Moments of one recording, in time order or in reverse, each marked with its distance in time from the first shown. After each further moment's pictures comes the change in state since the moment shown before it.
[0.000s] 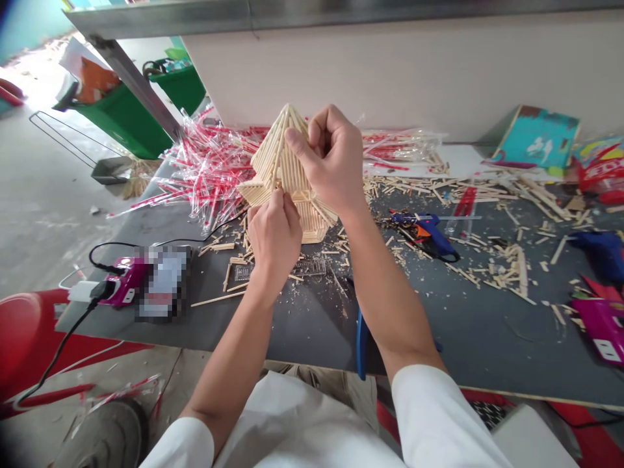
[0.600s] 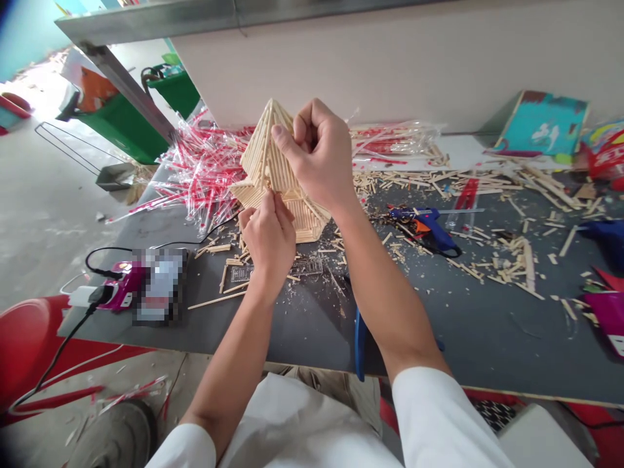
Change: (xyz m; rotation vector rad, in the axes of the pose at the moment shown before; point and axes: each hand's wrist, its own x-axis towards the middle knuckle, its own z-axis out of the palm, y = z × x) left_hand -0.008 -0.001 0.013 0.064 0.070 0.005; right_hand -0.001 -0.002 -0.003 0.002 -0.039 -0.009
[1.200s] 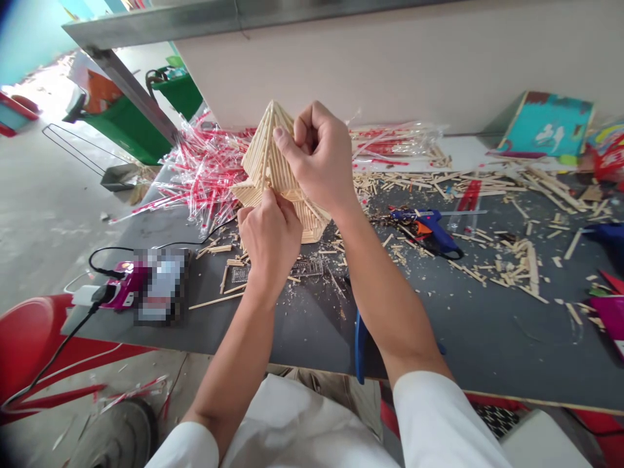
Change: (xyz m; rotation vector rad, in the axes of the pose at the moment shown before) left_hand 0.011 0.020 -0.011 0.169 -0.039 -0.067; right_hand 0.003 0.001 0.001 0.098 0.078 -0.102
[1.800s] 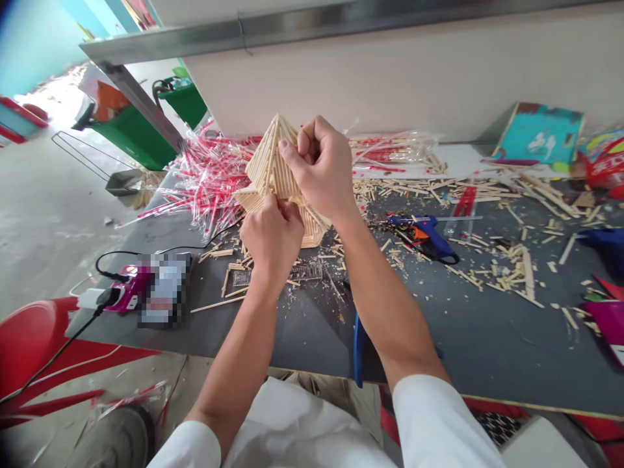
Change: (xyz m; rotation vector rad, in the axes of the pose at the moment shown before) left_hand 0.006 0.004 -0.001 0.027 -0.015 -0.071; right_hand -0.003 0.002 -0.004 -0.034 -0.019 0.004
